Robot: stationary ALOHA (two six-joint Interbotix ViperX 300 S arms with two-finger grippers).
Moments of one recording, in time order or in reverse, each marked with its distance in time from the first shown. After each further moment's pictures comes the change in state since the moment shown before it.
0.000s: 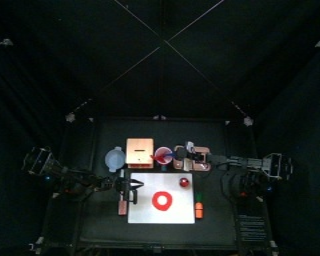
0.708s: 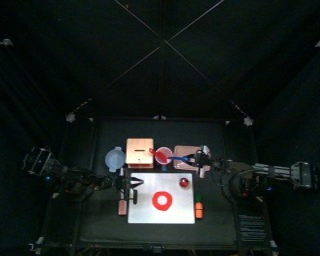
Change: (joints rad) left arm 0.040 0.000 -0.006 0.006 -0.012 0.032; right arm 0.202 -0.499 0.161 0.086 0.038 0.005
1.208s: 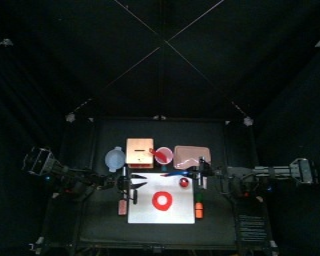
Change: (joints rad) left arm 0.003 0.011 -0.063 -0.003 -0.002 0.029; right arm 0.137 0.176 0.069 0.137 -0.219 0.002
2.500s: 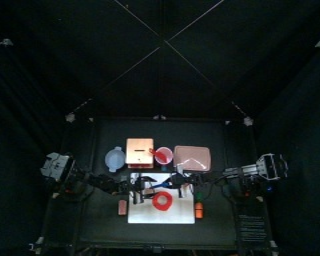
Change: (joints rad) left arm -0.017 0.336 -0.176 -0.020 0.008 -0.302; right arm 0.048 0.396 -0.233 -0.086 -0.055 -0.006
